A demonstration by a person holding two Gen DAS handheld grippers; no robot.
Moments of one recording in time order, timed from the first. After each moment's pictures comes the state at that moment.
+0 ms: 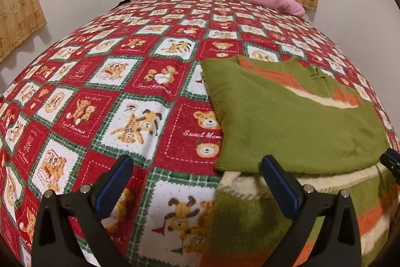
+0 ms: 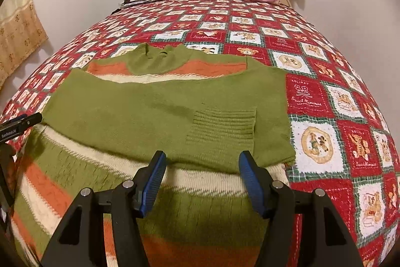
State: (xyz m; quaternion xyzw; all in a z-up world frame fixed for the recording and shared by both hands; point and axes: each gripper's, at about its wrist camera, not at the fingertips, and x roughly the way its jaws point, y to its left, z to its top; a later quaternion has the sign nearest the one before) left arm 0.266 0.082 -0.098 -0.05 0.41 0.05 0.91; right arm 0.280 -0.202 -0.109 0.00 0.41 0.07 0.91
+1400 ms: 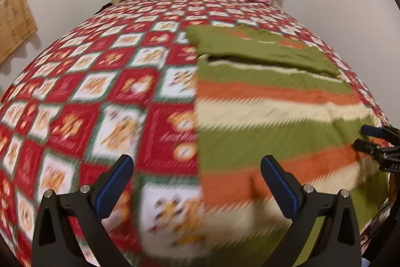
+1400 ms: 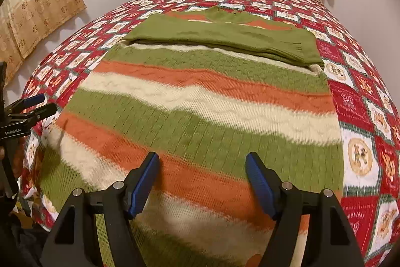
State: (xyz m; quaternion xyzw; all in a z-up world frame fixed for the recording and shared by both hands) left arm 0.081 0.083 -0.090 -0.02 0.42 0.00 0.91; right arm 0.108 -0.141 -0.116 -0.03 0.45 0.16 0.88
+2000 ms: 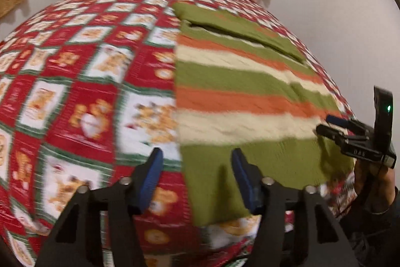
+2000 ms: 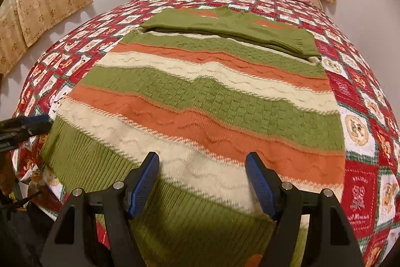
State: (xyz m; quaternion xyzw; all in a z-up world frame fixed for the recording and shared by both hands) left arm 0.010 0.073 -0.110 -0.10 0.45 -0.09 0.88; right arm 0.058 -0.133 -0.121 -0.06 0.43 0.16 0.89
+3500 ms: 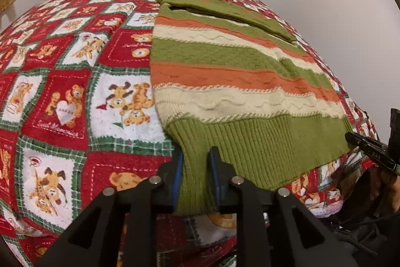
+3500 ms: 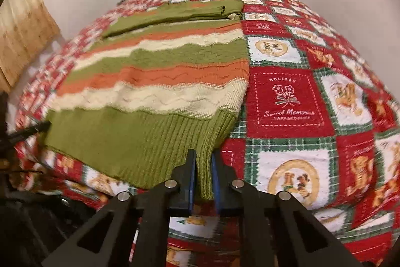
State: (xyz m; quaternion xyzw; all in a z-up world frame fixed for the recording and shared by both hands) left arm 0.005 0.064 -0.125 -0.08 0.46 -0.12 0.87; right arm -0.018 -0.241 -0.131 0.05 0.44 0.08 0.89
